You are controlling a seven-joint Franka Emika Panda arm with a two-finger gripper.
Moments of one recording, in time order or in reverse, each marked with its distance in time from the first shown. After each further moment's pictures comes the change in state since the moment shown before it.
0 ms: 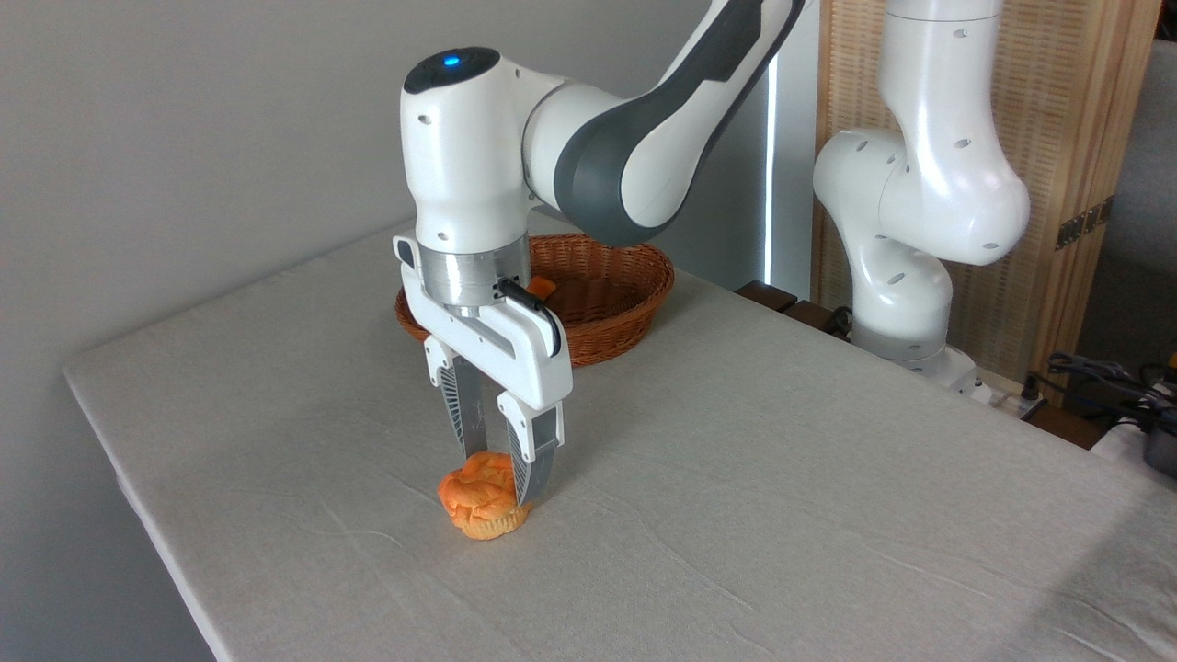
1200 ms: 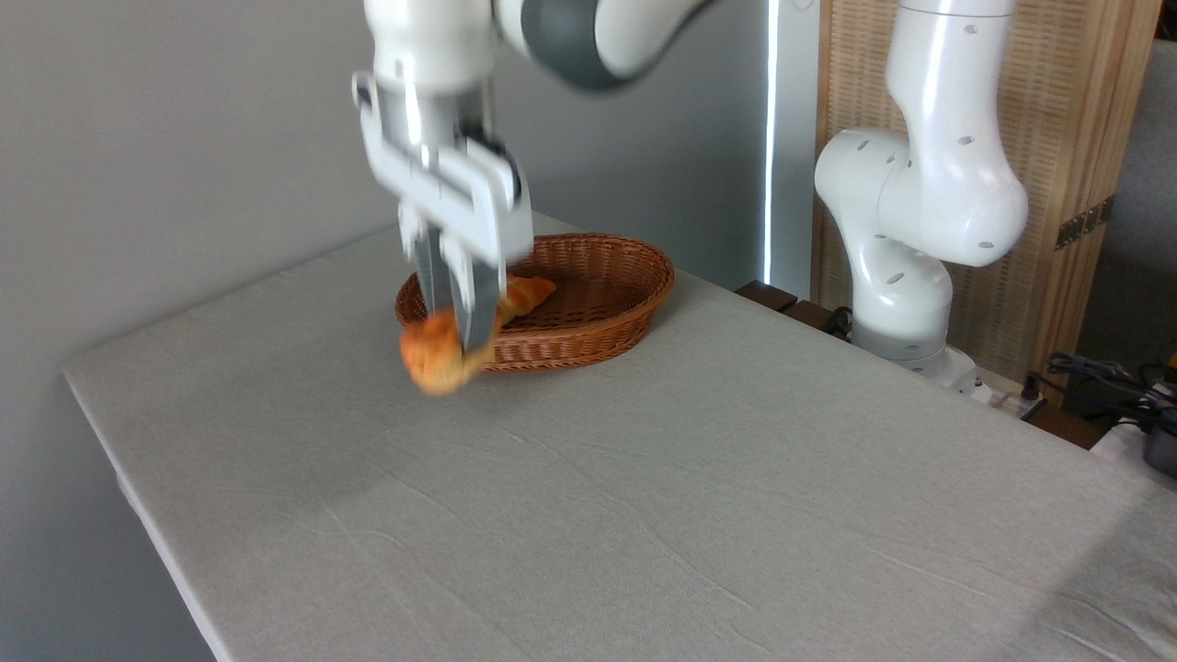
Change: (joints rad) arm -0.062 -0.132 -0.014 0.212 -0.113 -0.347 0.000
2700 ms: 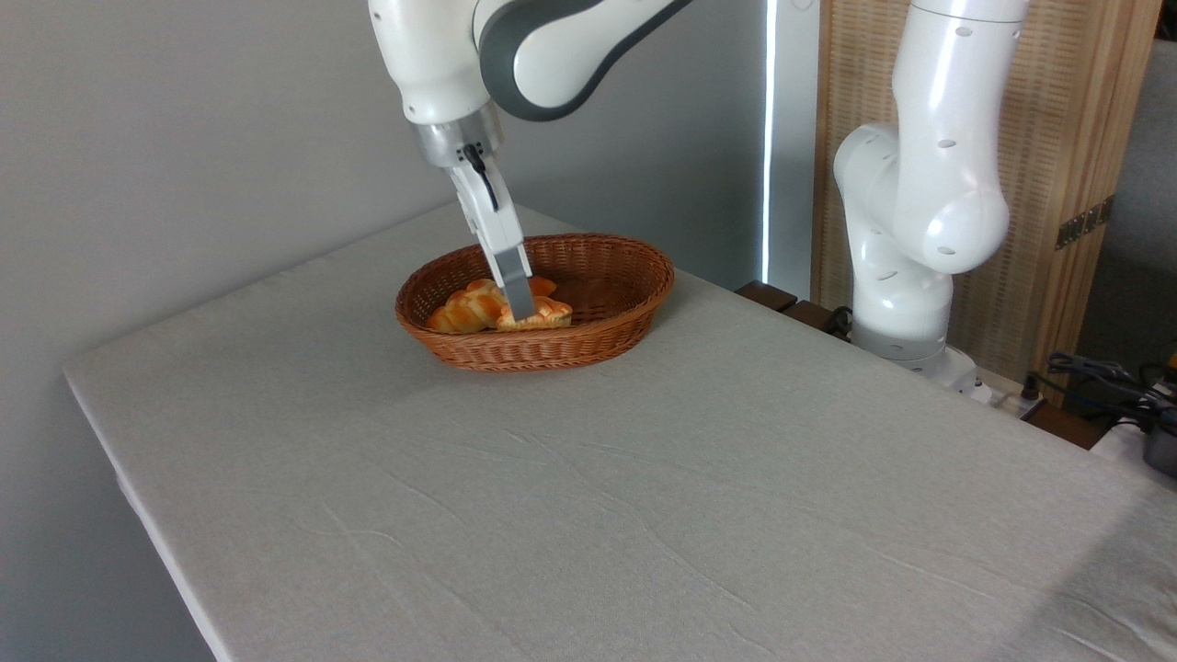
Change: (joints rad) arm -0.315 0.005 0.002 -0.182 0.008 0.012 0.001
